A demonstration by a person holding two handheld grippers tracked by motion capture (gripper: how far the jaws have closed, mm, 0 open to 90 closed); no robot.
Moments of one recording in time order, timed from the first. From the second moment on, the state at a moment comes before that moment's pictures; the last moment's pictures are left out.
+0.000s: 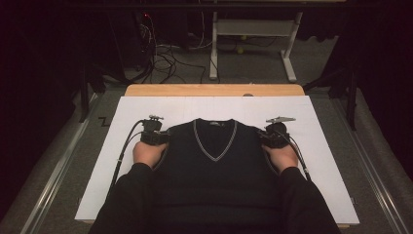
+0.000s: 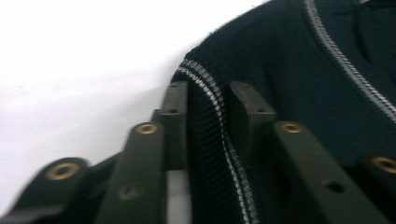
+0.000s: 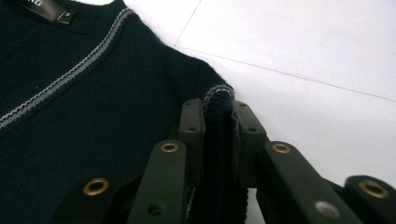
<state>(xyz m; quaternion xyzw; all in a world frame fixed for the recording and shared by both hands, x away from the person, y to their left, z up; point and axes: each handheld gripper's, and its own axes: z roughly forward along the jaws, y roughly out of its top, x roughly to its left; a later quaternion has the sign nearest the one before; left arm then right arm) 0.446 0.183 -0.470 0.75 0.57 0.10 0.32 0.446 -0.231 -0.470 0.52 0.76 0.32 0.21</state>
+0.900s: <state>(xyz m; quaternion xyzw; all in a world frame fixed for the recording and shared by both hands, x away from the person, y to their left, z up) 0.434 0.194 -0.365 0.66 0.50 0.24 0.50 0.437 -0.247 -0.375 0.47 0.69 0.42 0.36</state>
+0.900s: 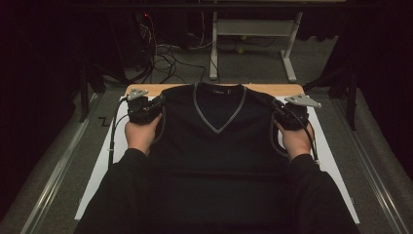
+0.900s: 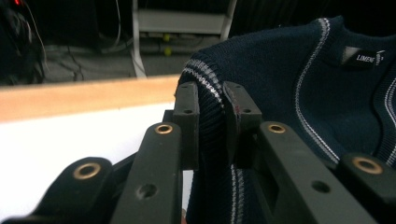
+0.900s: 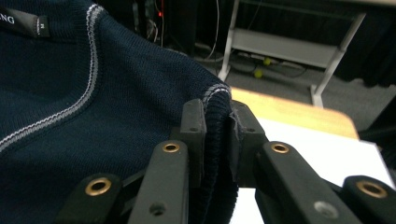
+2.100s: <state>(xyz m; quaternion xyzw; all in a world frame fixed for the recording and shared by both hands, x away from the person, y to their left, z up) 0.370 0.208 -0.398 0.70 0.45 0.20 0.52 0.371 -0.256 -0.397 0.42 0.71 0.45 0.34</state>
